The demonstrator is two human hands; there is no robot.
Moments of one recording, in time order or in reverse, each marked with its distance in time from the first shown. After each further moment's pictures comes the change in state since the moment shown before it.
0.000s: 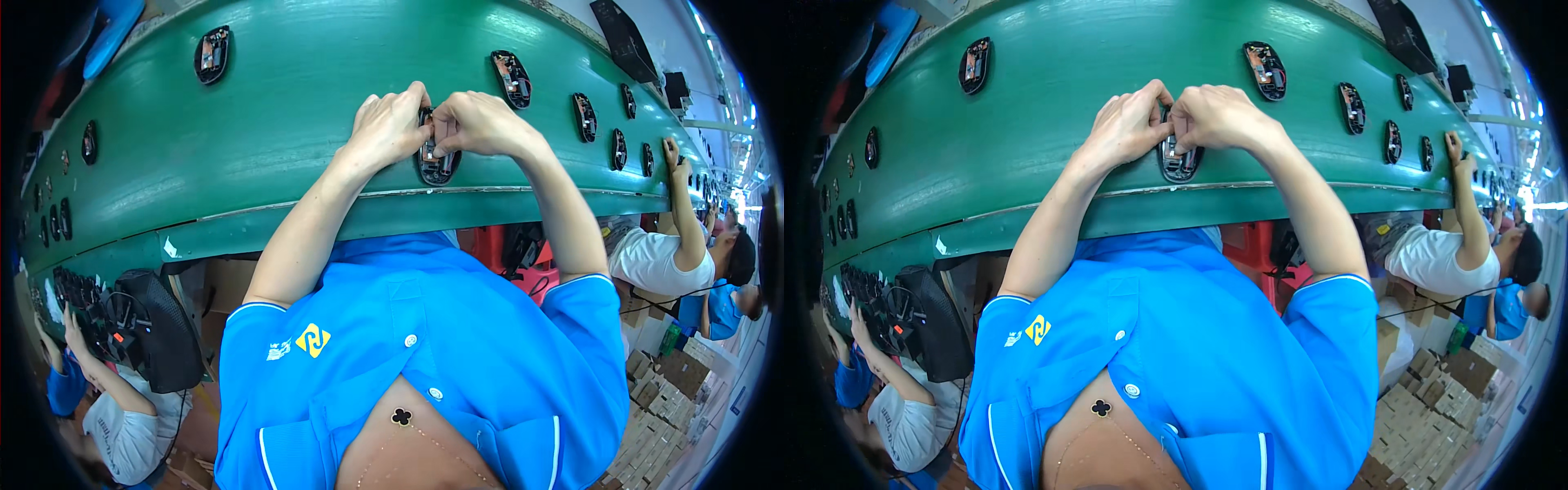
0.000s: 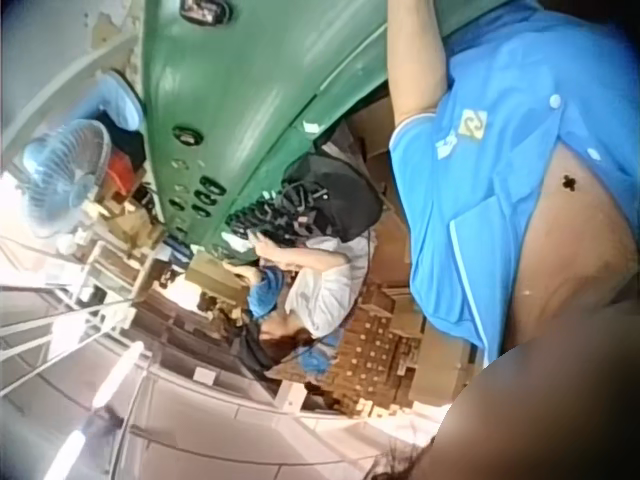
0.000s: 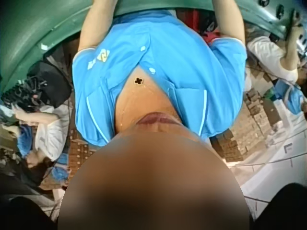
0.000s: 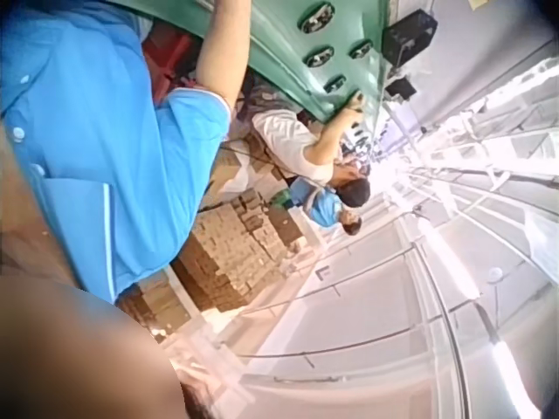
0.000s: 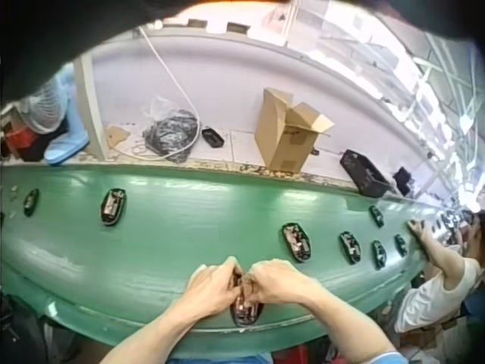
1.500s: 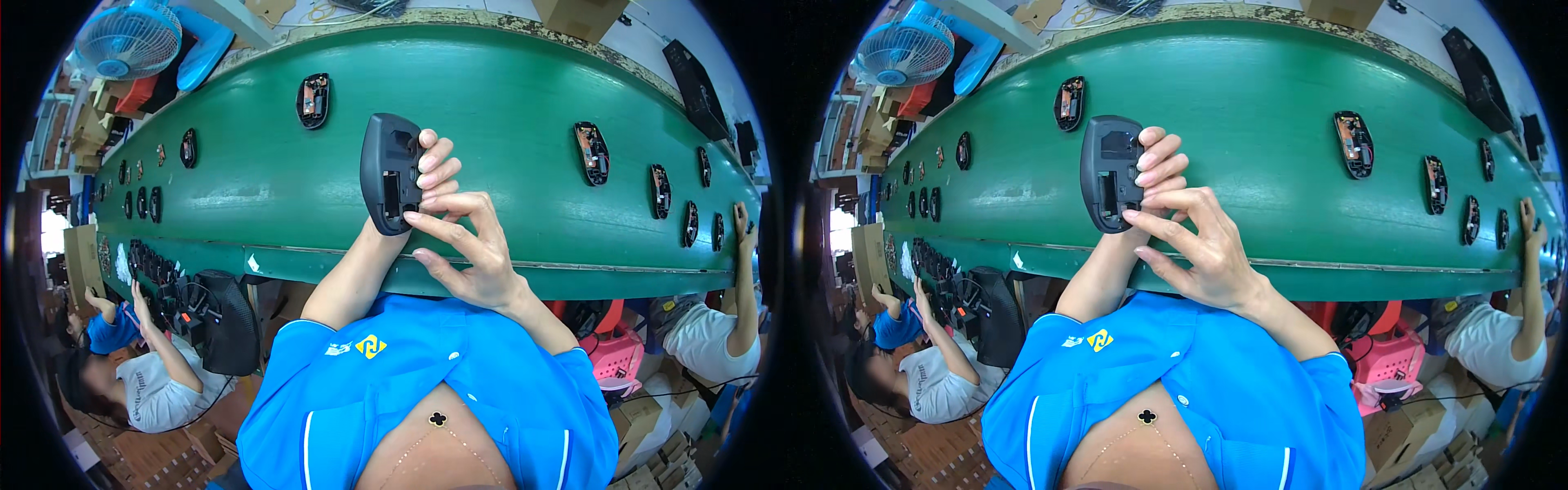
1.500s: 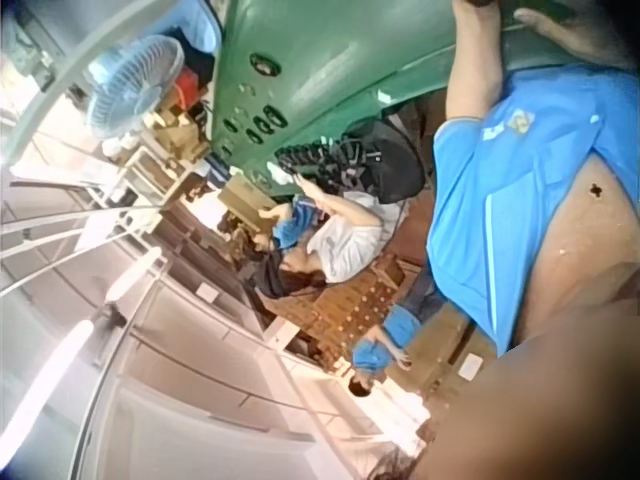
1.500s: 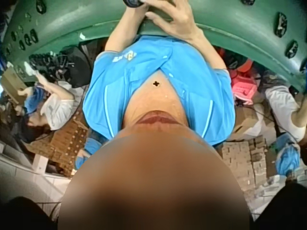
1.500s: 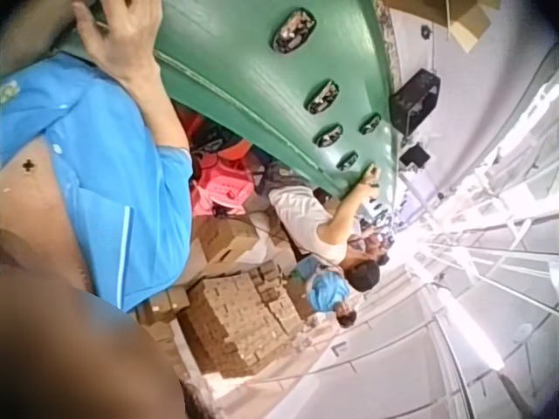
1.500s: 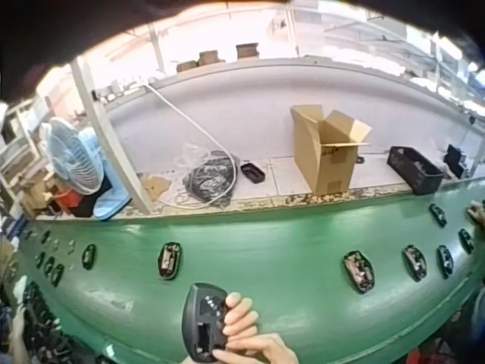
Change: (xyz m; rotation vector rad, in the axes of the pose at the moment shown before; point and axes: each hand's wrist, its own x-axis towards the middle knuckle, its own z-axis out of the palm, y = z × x) left_hand 0.001 -0.056 -0.041 -2.340 -0.596 0.598; right_hand 0.015 -0.085 0.075 0.642 1.013 -0.828
